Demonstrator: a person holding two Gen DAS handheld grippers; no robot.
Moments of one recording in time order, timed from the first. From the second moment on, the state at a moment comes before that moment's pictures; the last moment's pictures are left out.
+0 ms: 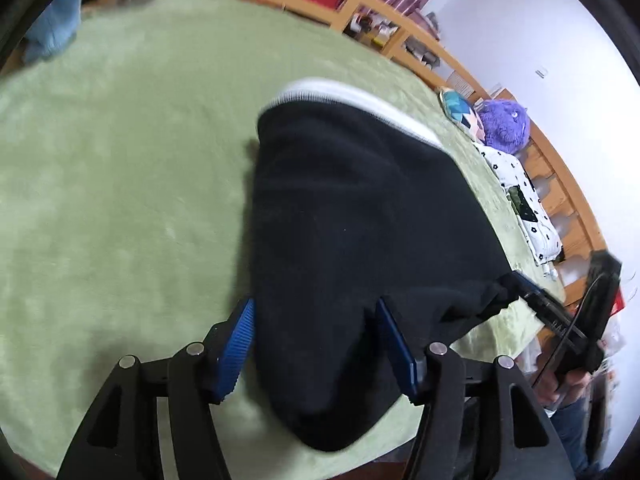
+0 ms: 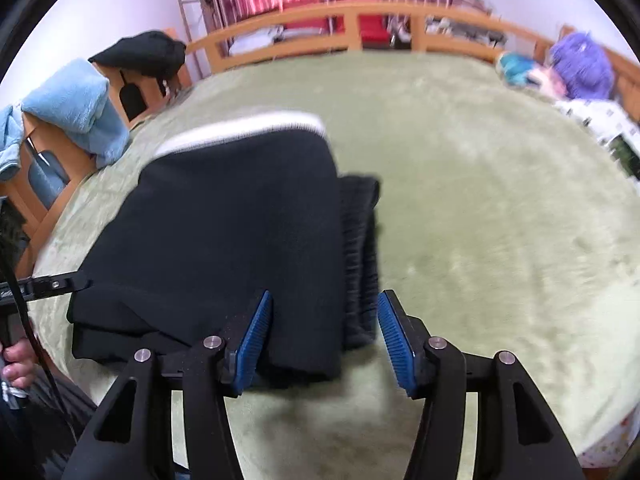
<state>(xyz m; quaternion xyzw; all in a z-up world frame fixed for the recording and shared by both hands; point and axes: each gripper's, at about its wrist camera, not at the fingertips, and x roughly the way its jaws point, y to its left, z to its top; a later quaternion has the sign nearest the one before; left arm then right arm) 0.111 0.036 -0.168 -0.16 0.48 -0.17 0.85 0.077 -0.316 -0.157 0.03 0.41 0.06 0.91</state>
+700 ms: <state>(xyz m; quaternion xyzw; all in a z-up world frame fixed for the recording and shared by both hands) 0.080 0.030 -0.167 -0.16 0.46 -0.18 0.85 0.046 -0.264 -0.183 0.02 0.43 0.14 0.89</state>
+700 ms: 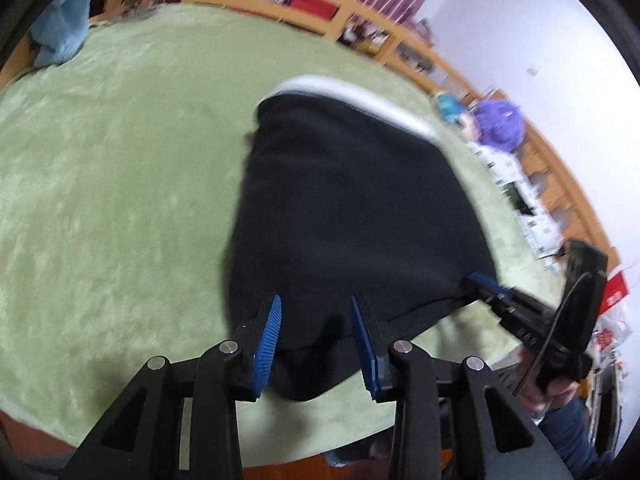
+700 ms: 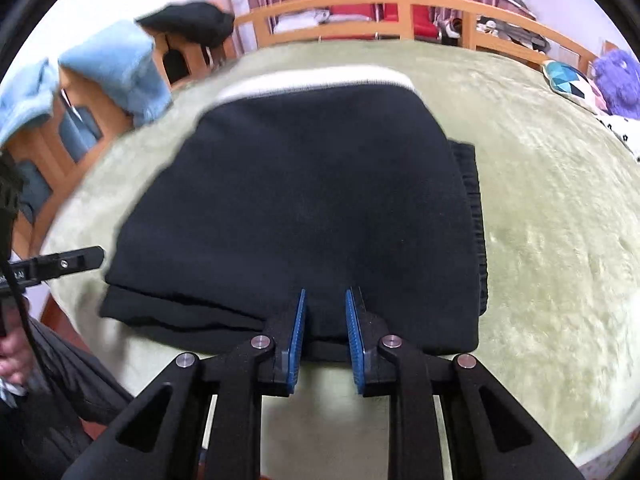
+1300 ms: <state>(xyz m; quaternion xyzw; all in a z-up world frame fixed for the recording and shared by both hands) 0.079 0.065 -0.199 -0.14 0.51 -0.15 0.84 0.001 -0.161 -0.210 0.03 0.46 0.27 0.85</state>
